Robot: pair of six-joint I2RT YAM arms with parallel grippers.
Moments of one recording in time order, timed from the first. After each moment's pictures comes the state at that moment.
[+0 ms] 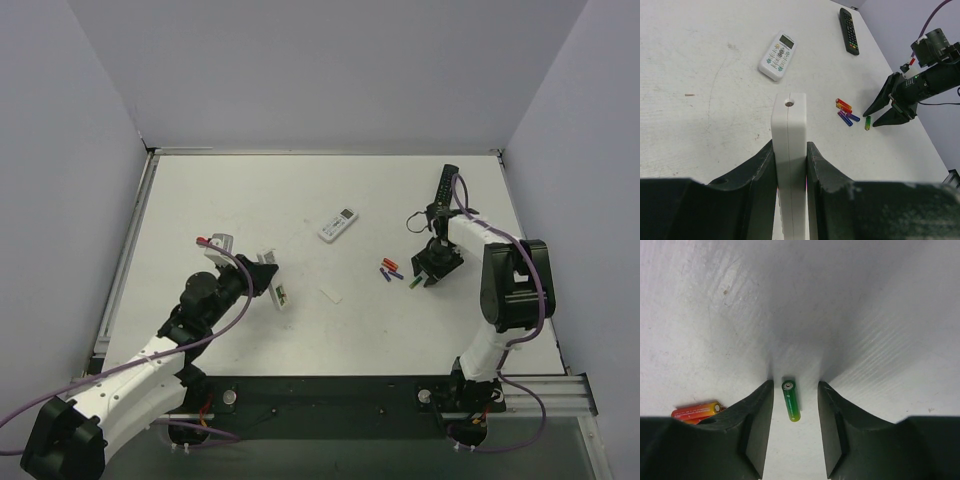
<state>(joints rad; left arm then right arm) -0.54 0.78 0.26 0.39 0.02 -0.62 0.11 1.77 1.06 -0.79 0.12 1.03</state>
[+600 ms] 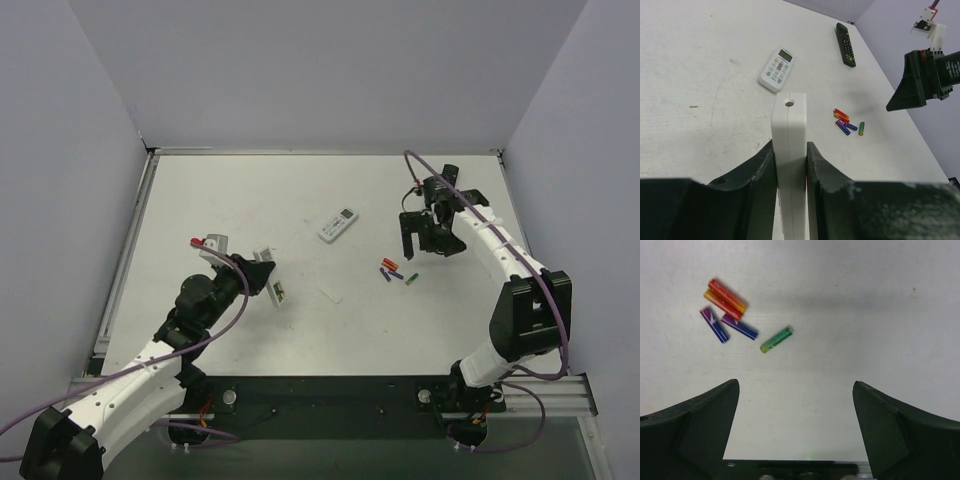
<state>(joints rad) -0.54 0.72 0.26 0.38 0.00 -0.61 0.19 1.58 1.24 -0.90 0.08 0.19</state>
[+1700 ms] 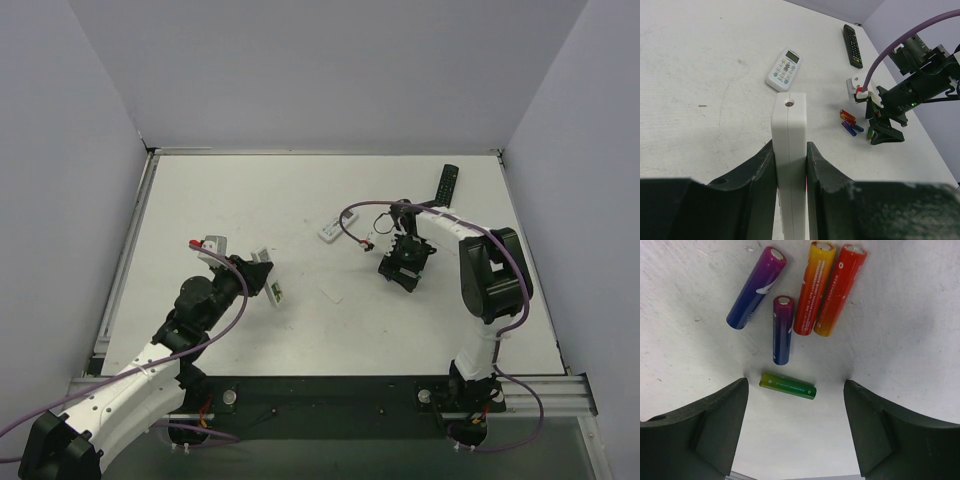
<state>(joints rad) -0.55 0.68 0.26 0.34 -0.05 -0.59 0.31 1.87 1.19 -0.88 -0.01 -0.84</state>
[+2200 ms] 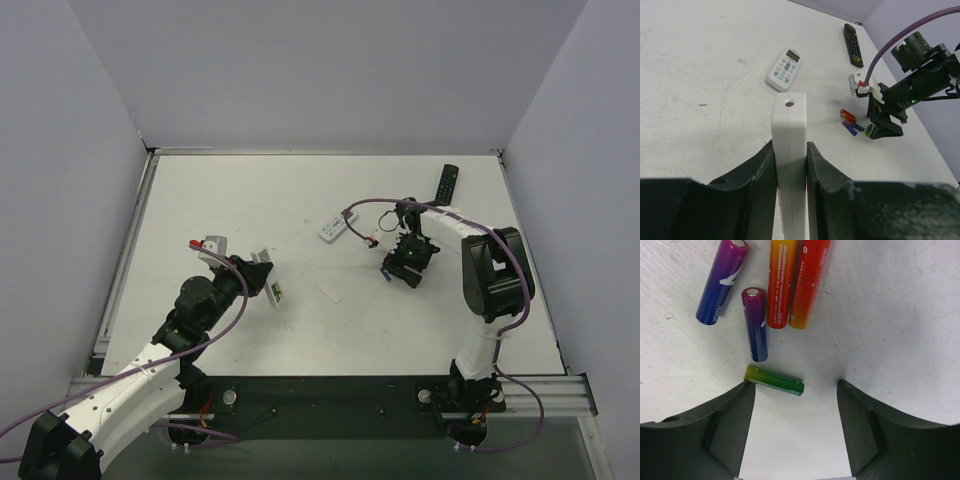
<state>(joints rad) -0.55 0.68 0.26 0.34 -0.05 -0.59 0.28 1.88 1.19 -0.85 -0.01 -0.85</state>
